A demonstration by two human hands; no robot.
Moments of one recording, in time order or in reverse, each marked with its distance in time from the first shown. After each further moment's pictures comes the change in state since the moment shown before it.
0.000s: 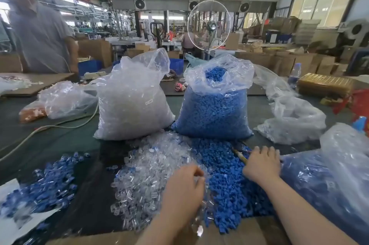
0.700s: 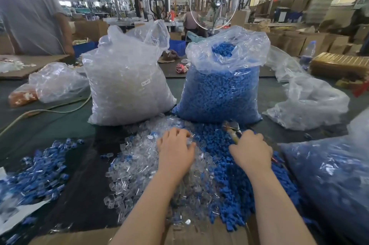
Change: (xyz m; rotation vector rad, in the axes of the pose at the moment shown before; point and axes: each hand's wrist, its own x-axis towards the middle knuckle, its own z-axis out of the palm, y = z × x) left_hand 0.074 -0.044 0.008 0.267 0.204 -0.058; right_hand -0.023 -0.057 -0.021 0.333 0.017 0.060
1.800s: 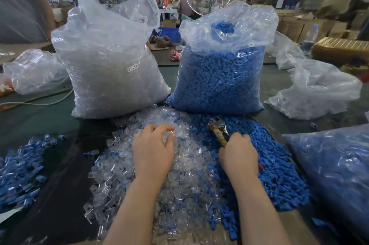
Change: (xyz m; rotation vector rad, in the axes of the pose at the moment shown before) left_hand -0.007 -0.023 -0.007 -0.143 0.142 -0.137; right_hand -0.004 -0.013 0.049 0.074 0.025 -0.026
